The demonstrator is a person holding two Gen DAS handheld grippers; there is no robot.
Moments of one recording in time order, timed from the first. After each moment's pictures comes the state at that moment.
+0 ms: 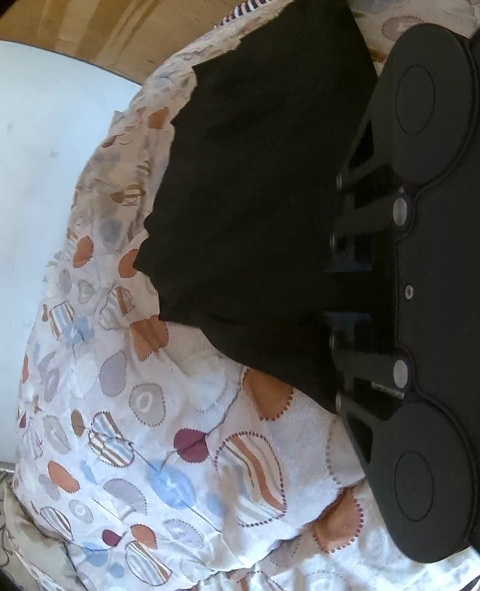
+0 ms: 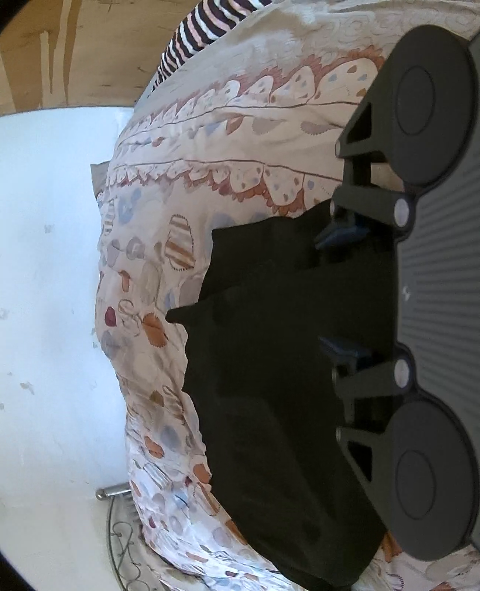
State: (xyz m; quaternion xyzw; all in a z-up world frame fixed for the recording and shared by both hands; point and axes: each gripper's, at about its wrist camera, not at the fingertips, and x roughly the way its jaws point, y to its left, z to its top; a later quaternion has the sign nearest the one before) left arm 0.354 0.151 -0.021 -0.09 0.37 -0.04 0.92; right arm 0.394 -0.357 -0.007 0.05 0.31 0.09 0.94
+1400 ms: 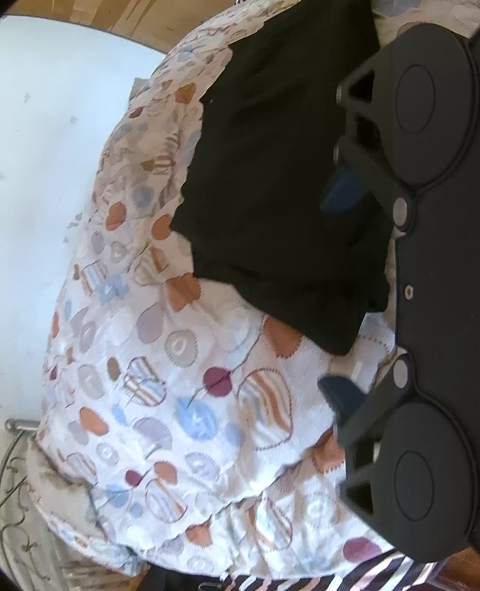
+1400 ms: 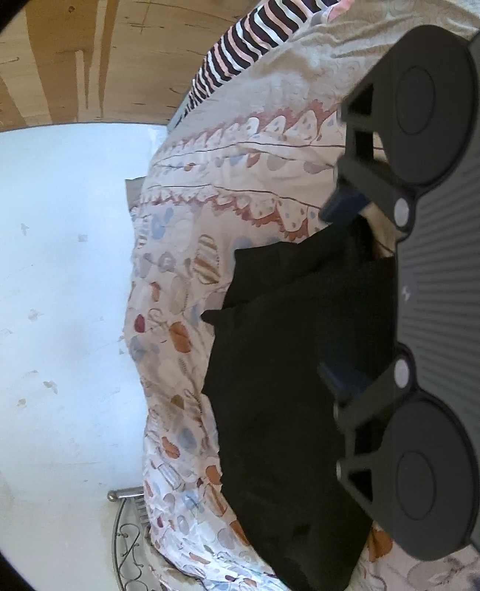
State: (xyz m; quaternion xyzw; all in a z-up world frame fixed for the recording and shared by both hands) left arm 0.312 0.155 0.029 -0.08 0.35 0.05 0.93; right arm 0.349 -0.356 0.005 0.03 0.26 0.06 0.96
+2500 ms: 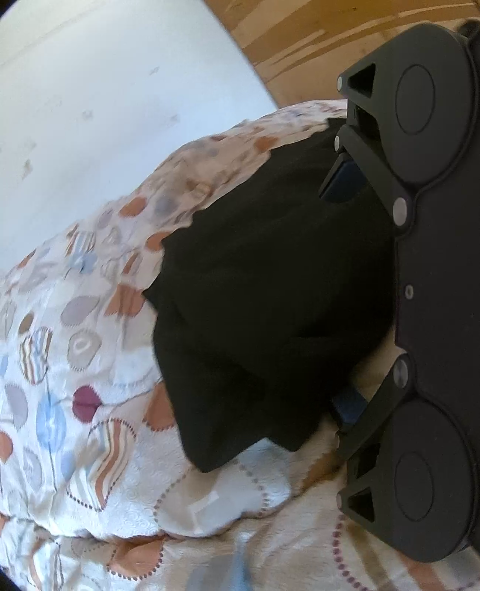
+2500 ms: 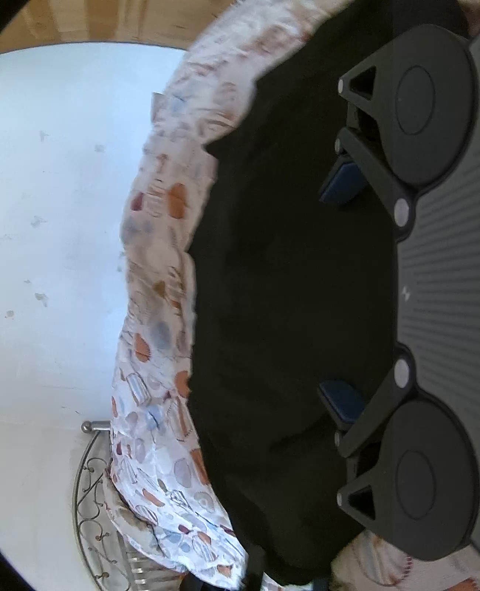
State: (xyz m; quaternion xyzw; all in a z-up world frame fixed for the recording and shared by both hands) left arm 0.333 0.144 -0.063 -0.40 0.30 0.00 0.87; right arm 0.384 -0.204 -0.044 -0.03 0.24 0.15 0.96
